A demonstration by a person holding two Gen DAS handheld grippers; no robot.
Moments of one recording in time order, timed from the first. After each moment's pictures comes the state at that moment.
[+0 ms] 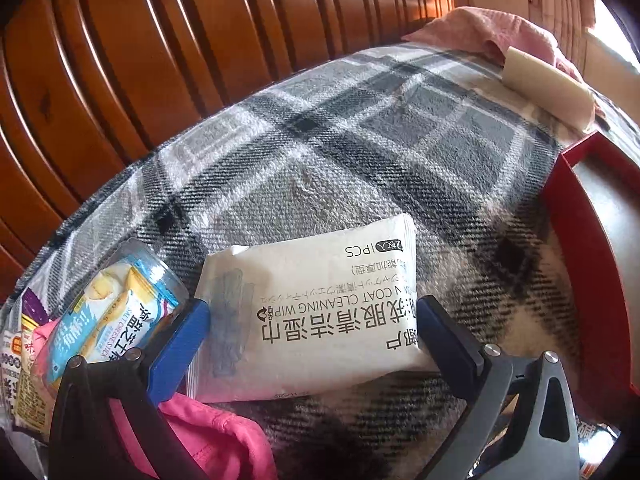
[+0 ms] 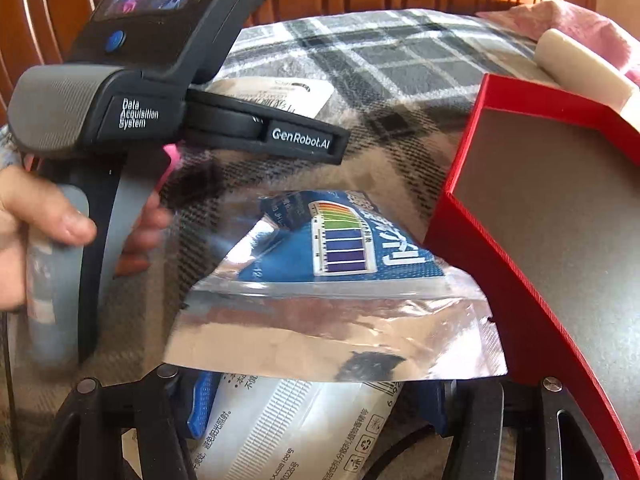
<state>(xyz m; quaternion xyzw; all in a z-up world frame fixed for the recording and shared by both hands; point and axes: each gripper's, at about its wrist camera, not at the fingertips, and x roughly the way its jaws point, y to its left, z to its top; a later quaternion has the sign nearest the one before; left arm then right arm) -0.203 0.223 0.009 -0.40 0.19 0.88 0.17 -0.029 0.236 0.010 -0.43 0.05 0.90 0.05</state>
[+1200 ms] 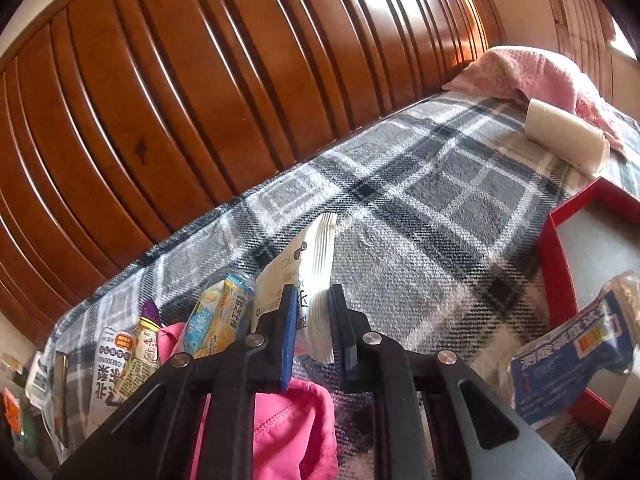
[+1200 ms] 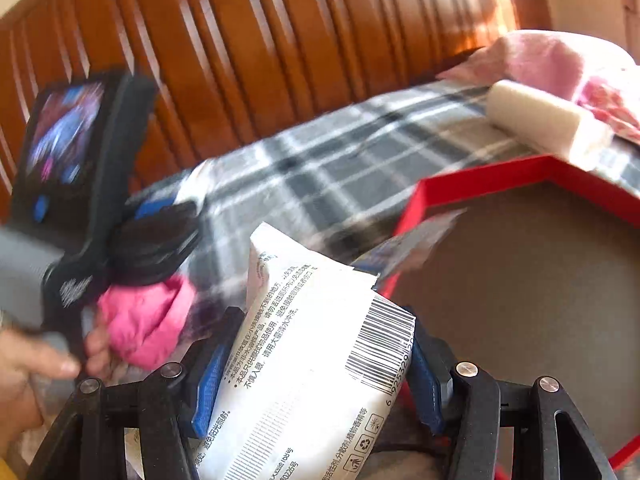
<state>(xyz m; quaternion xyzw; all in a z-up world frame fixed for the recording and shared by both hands) -0.155 0.193 0.084 -0.32 0.19 0.92 0.11 -0.002 0.288 0.079 -0.30 0.15 0.94 0.06</state>
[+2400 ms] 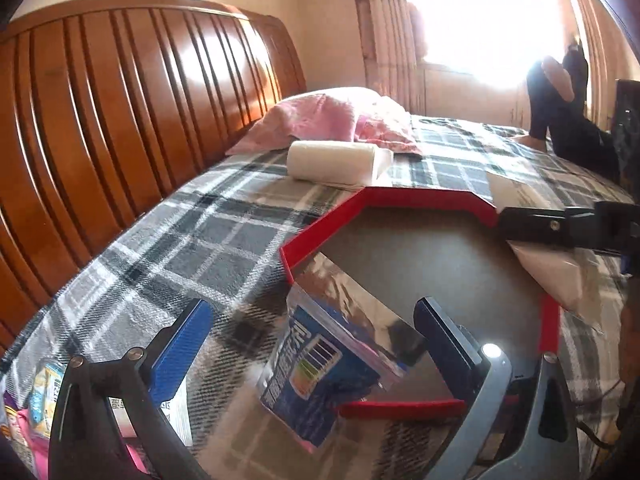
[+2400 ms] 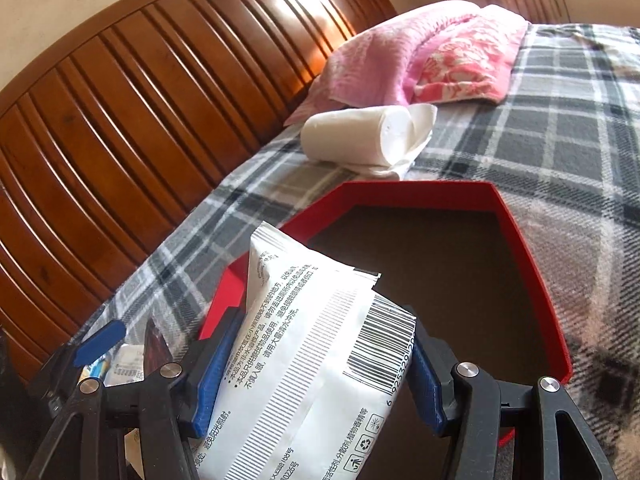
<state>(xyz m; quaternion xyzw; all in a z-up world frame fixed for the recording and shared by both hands) -0.081 0.271 0.079 -0.23 0.19 0.84 0.45 0.066 0.406 0.085 -0.23 0.30 0.91 0.19</state>
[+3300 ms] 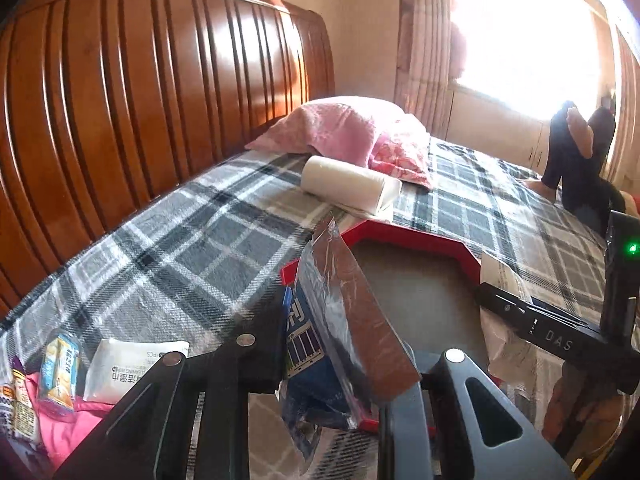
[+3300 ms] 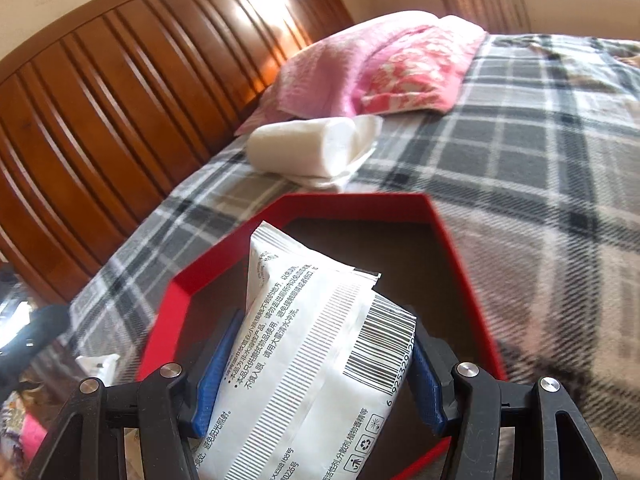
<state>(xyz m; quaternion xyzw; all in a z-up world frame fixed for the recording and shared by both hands) -0.066 0.264 0.141 -0.28 0.13 0.85 0.43 0.080 0.423 0.083 -0.24 0.29 0.89 0.27</state>
